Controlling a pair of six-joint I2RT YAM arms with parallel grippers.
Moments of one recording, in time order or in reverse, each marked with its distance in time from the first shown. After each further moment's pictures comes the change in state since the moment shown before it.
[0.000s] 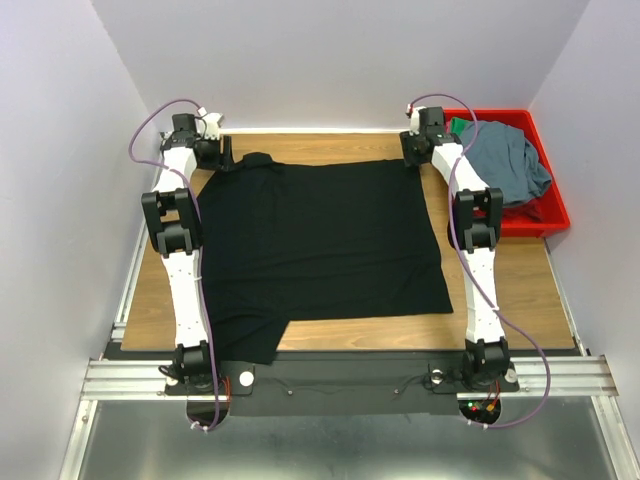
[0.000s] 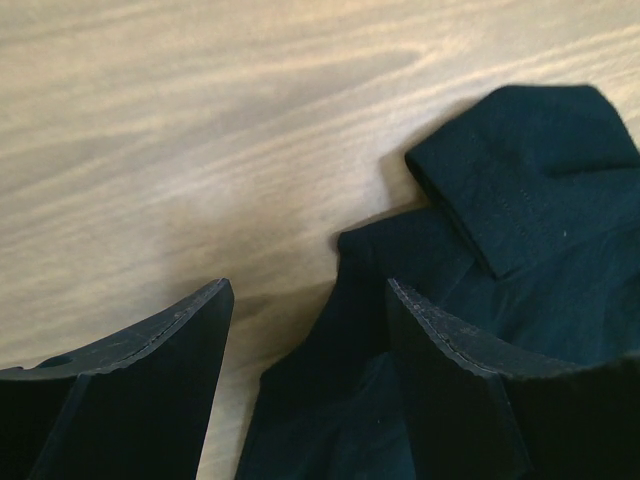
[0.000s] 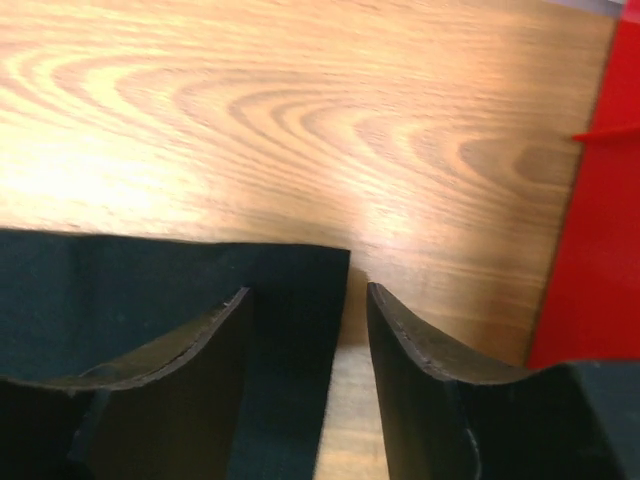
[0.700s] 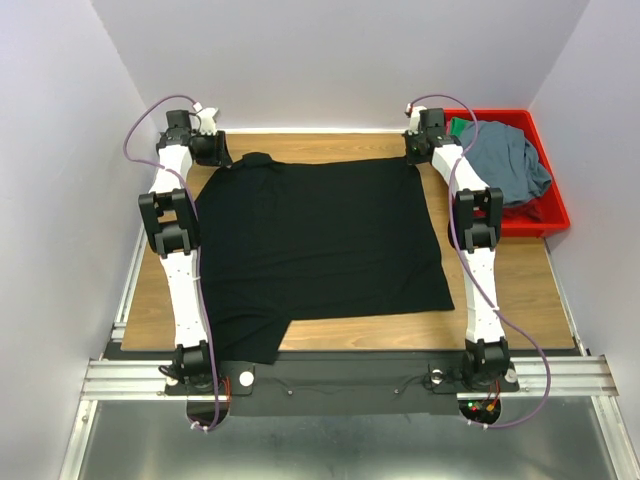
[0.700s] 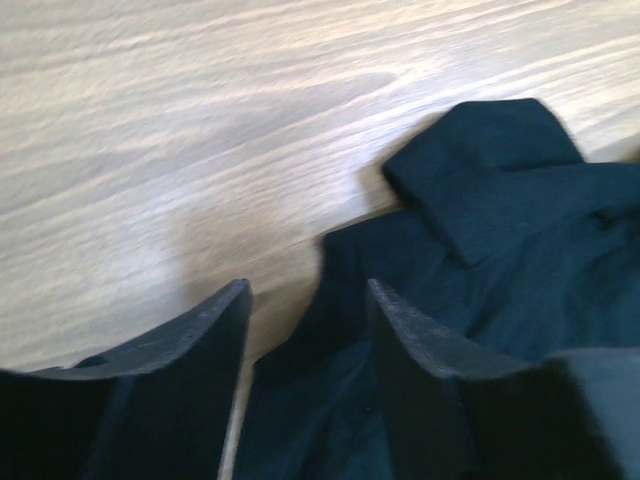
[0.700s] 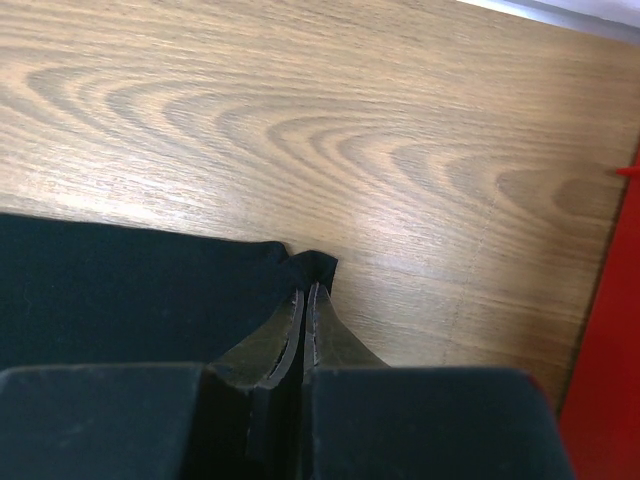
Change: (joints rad) left arm 0.019 0.000 0.036 -0.019 0.070 -0.015; right arm -0.006 0.005 -0.027 0.068 -0.088 0.023
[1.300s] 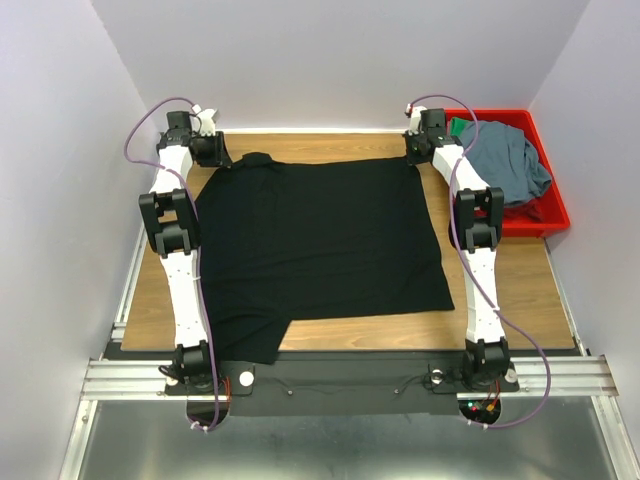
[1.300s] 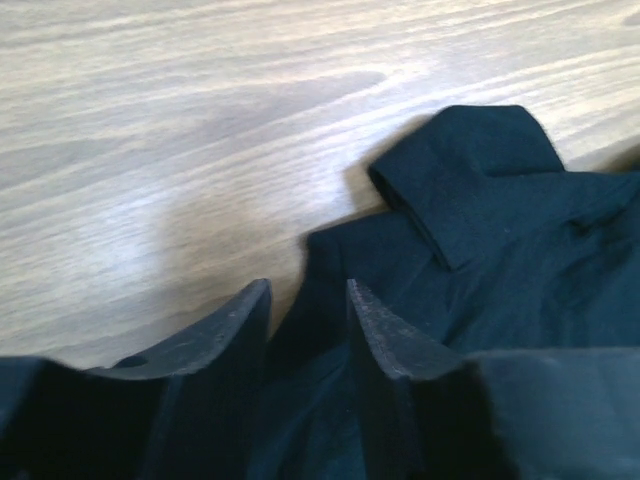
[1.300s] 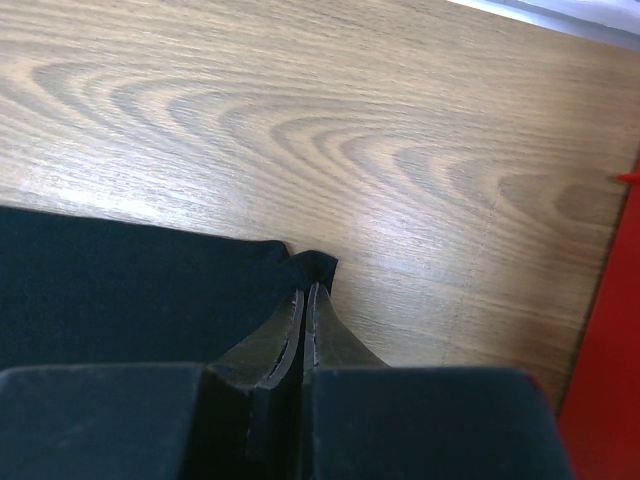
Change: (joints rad) left arm 0.000 0.008 0.008 -0.006 0.010 -0.063; right arm -0.008 -0.008 -0.017 0.010 -0.014 -0.019
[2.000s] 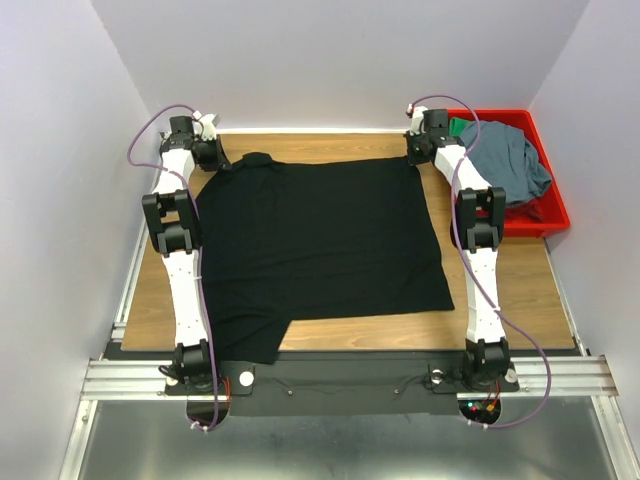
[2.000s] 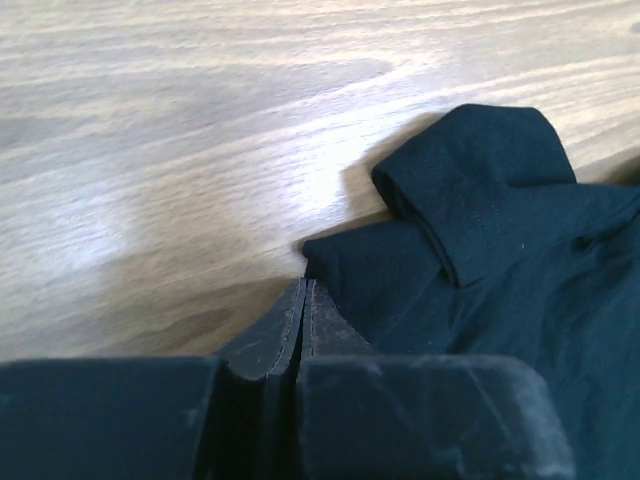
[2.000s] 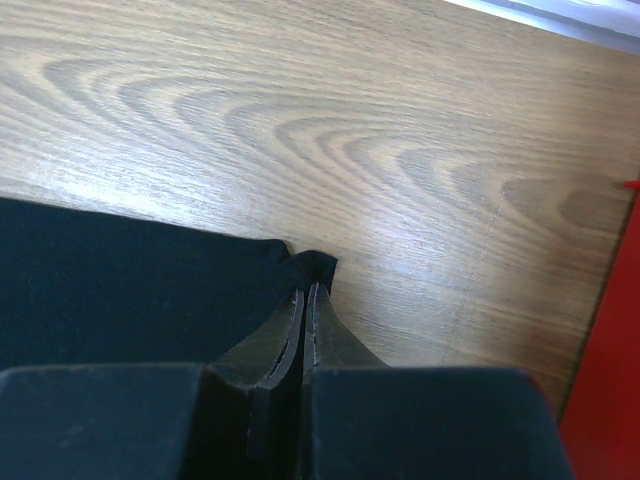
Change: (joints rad) left arm -0.001 0.057 0.024 0.003 0.044 -0.083; right arm -0.011 -0.007 -0.017 0.011 0.000 -0.011
